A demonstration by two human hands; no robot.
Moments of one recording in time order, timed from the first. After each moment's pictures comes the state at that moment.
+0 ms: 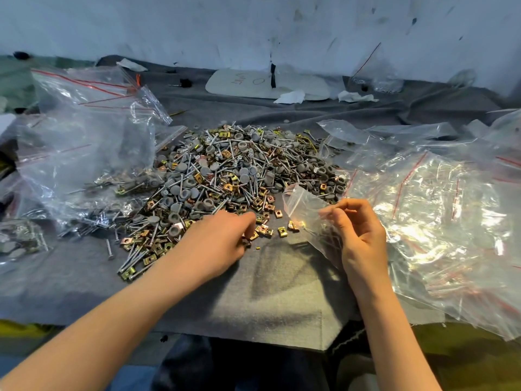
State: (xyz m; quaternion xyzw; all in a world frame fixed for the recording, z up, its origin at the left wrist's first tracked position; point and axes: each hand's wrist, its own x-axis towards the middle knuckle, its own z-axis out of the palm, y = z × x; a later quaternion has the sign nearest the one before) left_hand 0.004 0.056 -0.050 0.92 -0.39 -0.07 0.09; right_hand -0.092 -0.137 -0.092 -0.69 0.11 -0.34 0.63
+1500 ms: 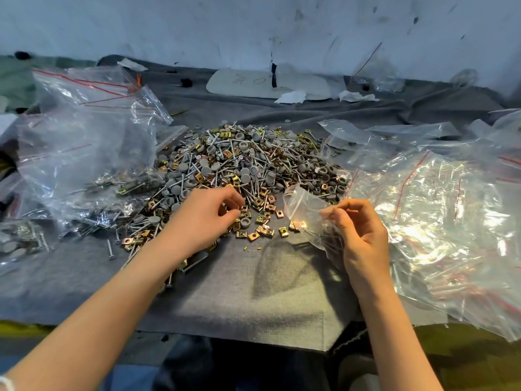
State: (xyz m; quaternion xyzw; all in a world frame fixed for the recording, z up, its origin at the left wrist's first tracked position) left_hand 0.040 0.066 -0.053 0.90 -0.33 -0.01 0.27; right_hand -0.092 -0.138 -0.094 -0.69 0.09 -0.34 0.64
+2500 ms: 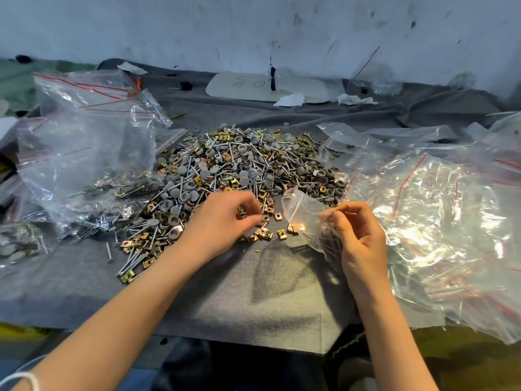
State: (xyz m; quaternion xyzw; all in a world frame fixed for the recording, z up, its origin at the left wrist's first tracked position) left_hand 0.024 0.044 -0.051 0.88 -0.36 0.00 0.30; right_hand -0.092 -0.140 -0.096 -0.69 0.09 -0.35 0.63
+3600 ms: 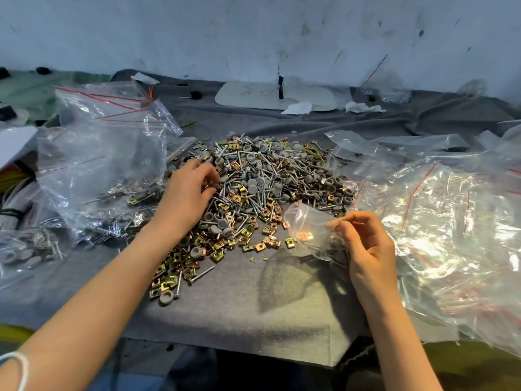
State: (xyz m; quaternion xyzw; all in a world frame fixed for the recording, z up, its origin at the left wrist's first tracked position) left_hand 0.083 0.078 -0.044 0.92 -0.26 0.13 0.27; right_hand -0.091 -0.139 -0.096 -0.70 0.09 -0.35 0.62
